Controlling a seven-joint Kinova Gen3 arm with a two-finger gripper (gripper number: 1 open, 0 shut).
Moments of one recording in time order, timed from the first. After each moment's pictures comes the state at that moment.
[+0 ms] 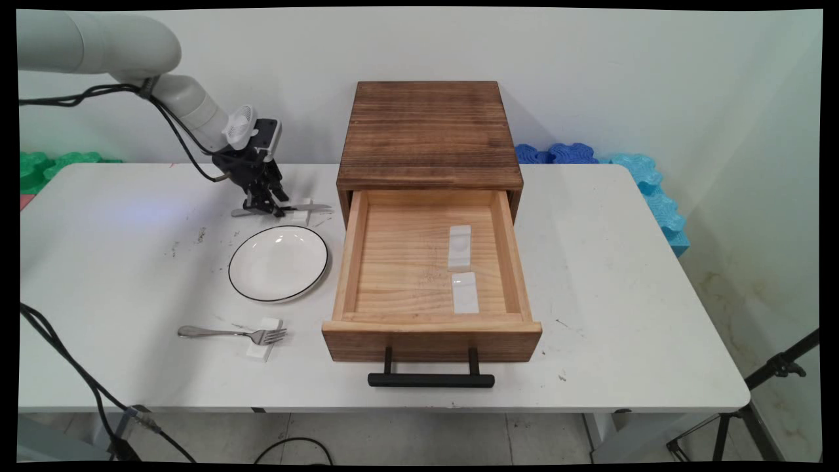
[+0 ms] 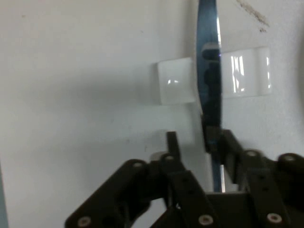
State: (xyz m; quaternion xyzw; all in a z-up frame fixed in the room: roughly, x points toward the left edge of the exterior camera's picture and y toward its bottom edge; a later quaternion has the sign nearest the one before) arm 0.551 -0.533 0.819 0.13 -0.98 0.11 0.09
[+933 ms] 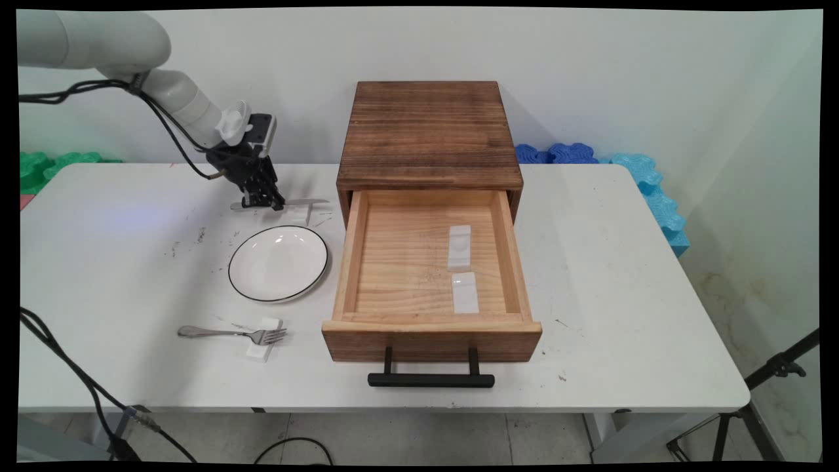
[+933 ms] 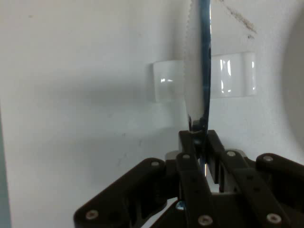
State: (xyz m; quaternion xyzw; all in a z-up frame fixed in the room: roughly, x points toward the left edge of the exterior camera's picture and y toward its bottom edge) arm 0.551 -0.521 0.834 0.15 -0.98 0.12 0.10
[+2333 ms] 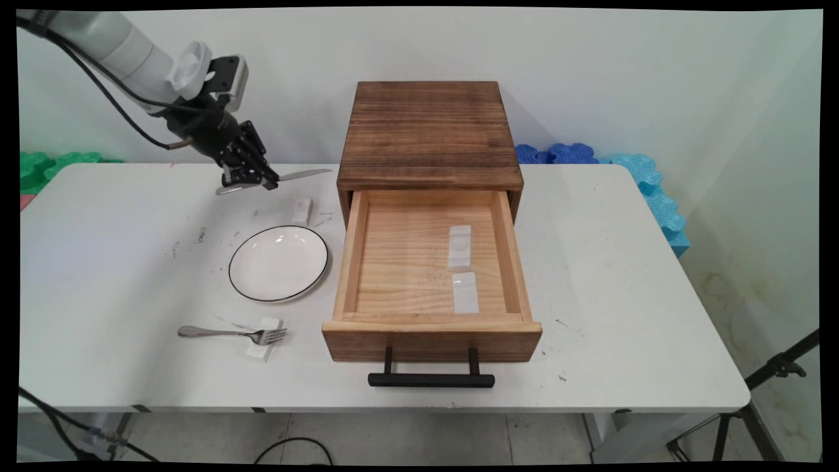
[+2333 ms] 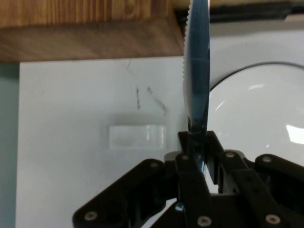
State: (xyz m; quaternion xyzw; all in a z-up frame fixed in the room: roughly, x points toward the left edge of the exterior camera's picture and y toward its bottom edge) arm 0.498 -0.433 0.957 0.17 -0.96 0.14 0.15
